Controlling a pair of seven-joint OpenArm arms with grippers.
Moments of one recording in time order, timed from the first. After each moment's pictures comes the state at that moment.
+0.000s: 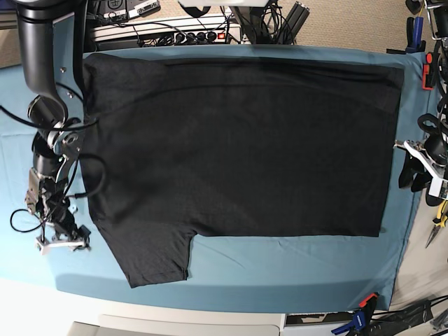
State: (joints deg) left arm 8.8 -36.6 -18.9 95.3 -38.4 -24.4 37.4; right arm 51.5 22.2 36.9 15.3 1.0 16.5 -21.8
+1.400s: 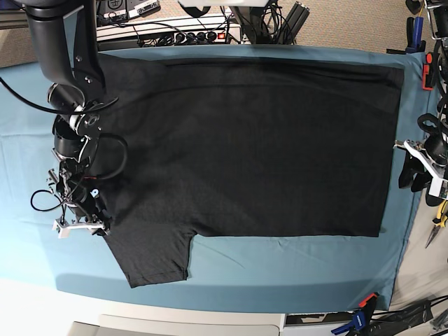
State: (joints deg) left arm 8.8 -36.6 -18.9 95.3 -38.4 -24.4 37.4; right arm 44.2 17.6 36.9 18.5 7.3 19.3 -19.8
